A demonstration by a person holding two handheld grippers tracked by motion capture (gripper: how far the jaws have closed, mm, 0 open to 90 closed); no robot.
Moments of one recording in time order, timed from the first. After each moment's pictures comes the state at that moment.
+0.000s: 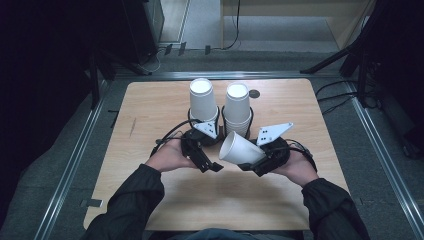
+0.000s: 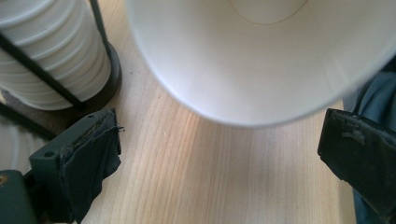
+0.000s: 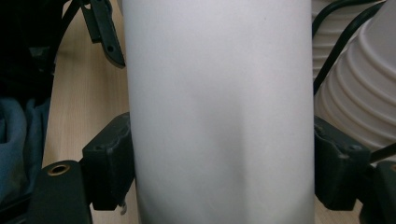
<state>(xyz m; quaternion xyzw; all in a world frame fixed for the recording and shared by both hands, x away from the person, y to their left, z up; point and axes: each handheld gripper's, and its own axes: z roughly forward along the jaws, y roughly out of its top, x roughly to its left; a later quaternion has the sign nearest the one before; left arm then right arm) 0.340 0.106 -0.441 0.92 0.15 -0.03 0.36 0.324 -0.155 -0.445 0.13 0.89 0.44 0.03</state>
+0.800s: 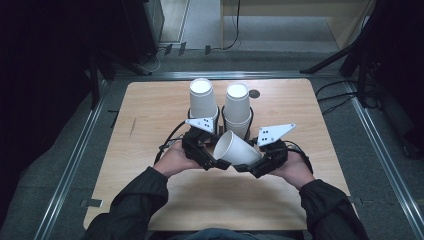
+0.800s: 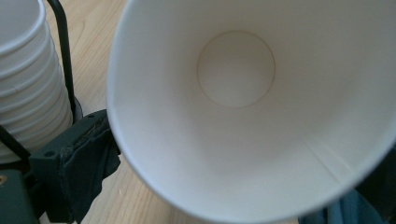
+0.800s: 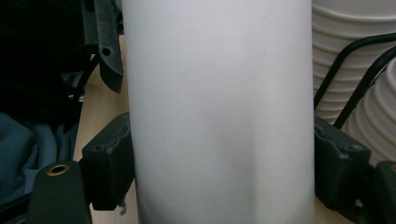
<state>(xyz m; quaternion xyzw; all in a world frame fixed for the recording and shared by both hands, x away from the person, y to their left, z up) 0.336 0.099 -0.439 0.86 0.17 -0.09 0.48 0.317 -0.148 -0.444 0.11 0.86 0.49 0.01</state>
